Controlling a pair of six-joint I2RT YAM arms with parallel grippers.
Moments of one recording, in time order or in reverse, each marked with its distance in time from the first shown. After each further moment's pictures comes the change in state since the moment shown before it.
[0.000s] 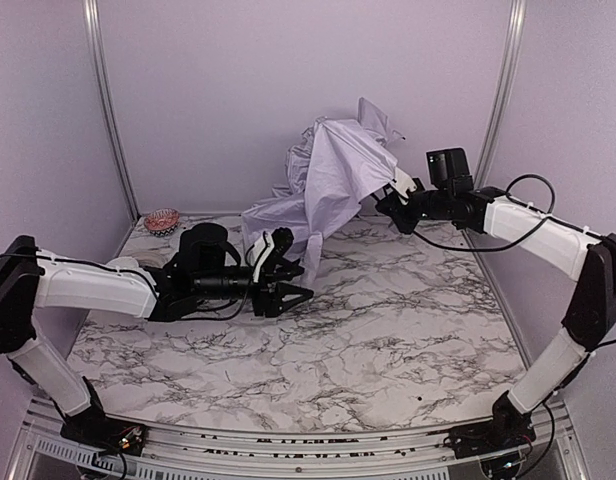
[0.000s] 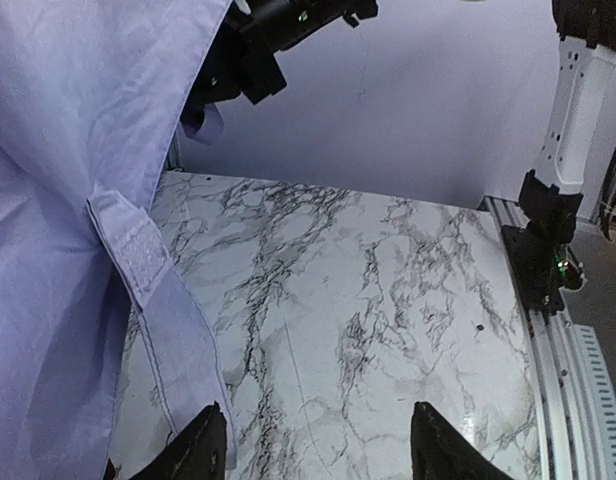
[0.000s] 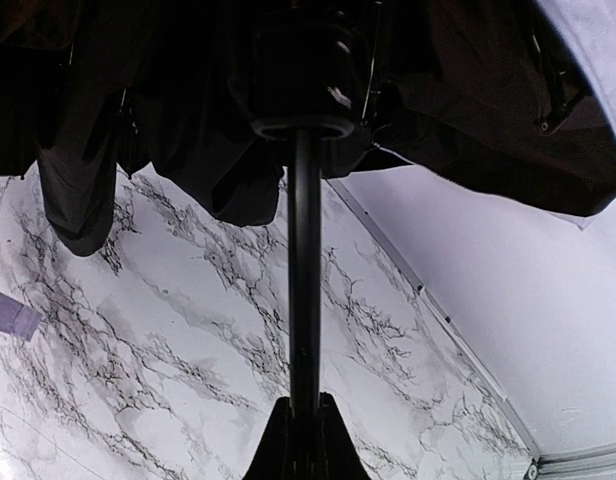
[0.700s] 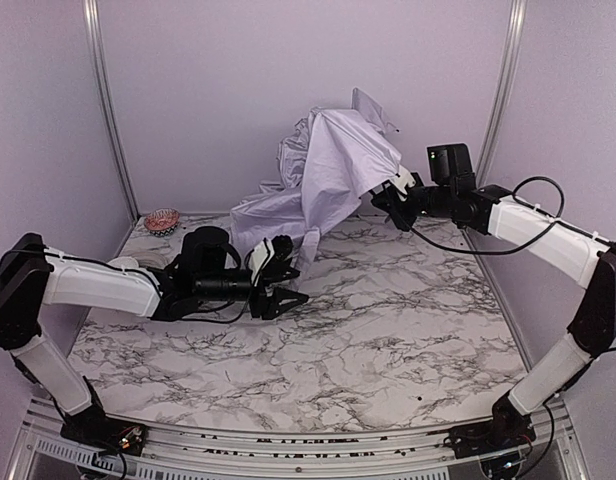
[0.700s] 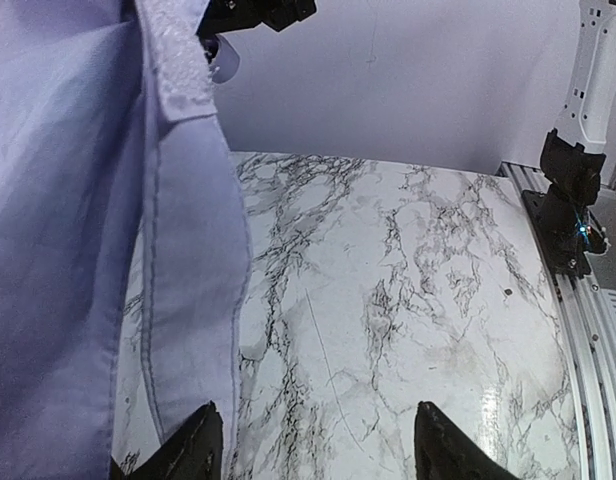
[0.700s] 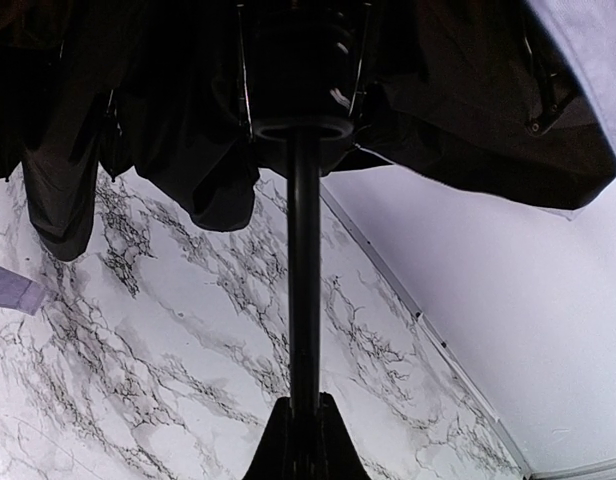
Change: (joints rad) left arm 0.028 0.066 0.005 -0.018 0.003 0.086; right arm 0.045 -0.054 0.000 0.007 0.013 0.007
